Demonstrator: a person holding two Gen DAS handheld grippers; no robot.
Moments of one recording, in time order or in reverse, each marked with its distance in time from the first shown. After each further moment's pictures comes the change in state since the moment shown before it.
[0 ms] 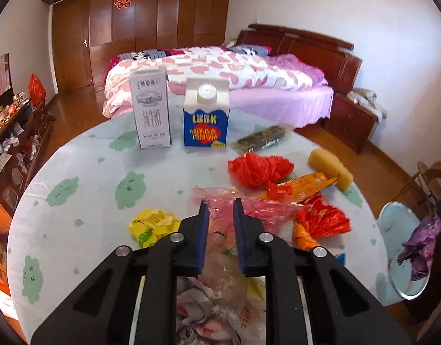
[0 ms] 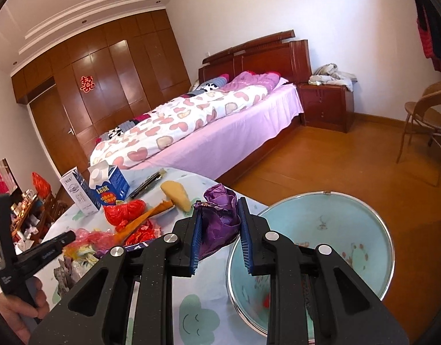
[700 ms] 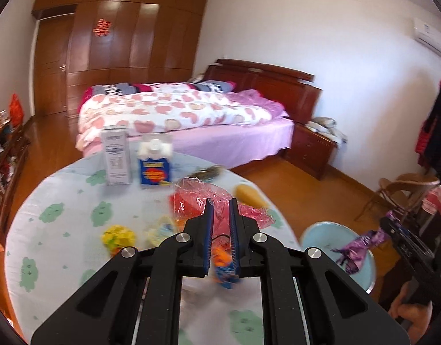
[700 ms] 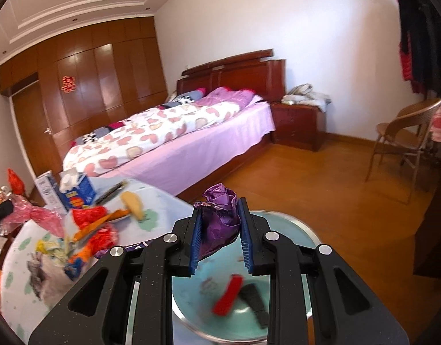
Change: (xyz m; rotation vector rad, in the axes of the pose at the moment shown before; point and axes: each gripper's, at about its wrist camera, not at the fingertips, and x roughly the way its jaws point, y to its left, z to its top) left arm -0.099 -0.062 0.004 0.040 -0.165 -0.189; right arm -0.040 -0.046 0.009 -0.054 -0.073 -0.167
